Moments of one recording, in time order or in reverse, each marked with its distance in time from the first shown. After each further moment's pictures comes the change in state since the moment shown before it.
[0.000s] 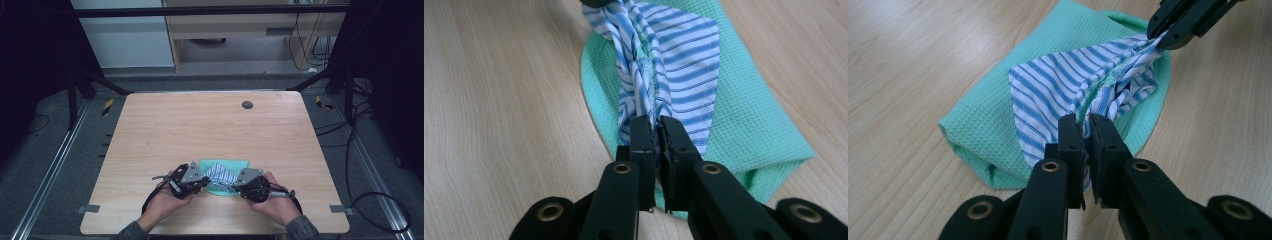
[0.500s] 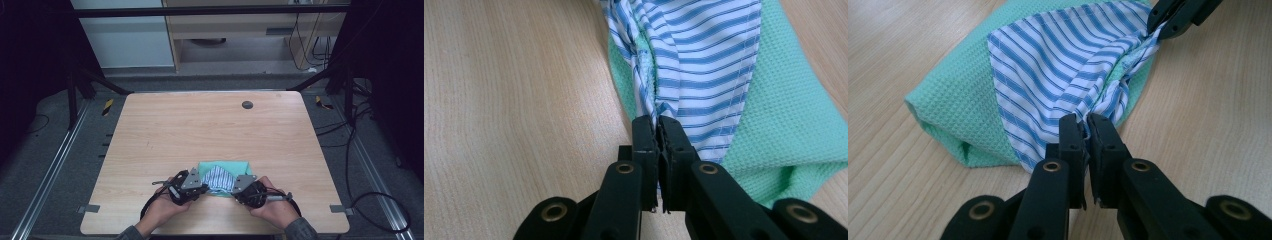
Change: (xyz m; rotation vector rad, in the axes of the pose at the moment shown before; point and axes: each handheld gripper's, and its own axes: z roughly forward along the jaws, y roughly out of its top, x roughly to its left) left arm -0.009 -0.014 0.003 0.042 -0.036 -0.001; right arm 0.012 -0.004 0.008 0.062 0.046 -0.059
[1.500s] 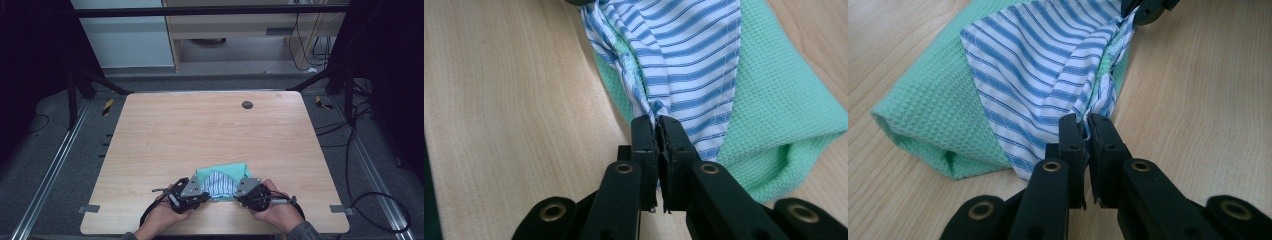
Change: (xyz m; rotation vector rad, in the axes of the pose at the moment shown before) left arm -0.018 -0.007 -0.002 0.001 -0.046 -0.011; right arm 0.005 -0.009 -0.008 -0.005 0.007 0.001
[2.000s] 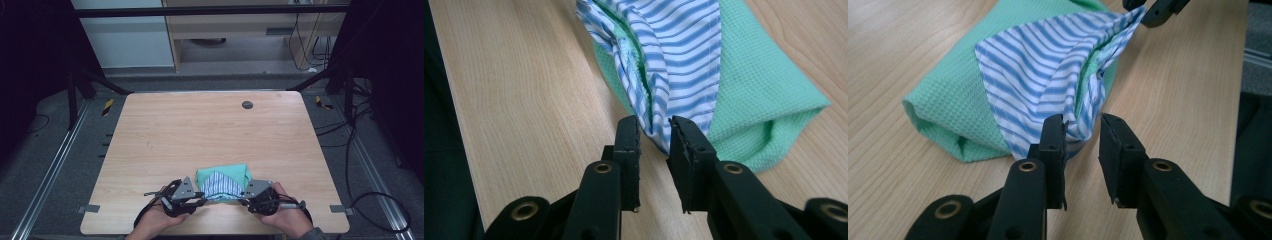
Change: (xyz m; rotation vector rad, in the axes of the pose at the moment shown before) left arm -0.007 -0.001 -0.025 -0.063 -0.001 -0.039; right arm 0.003 -0.013 -0.020 -0.045 -0.008 0.059
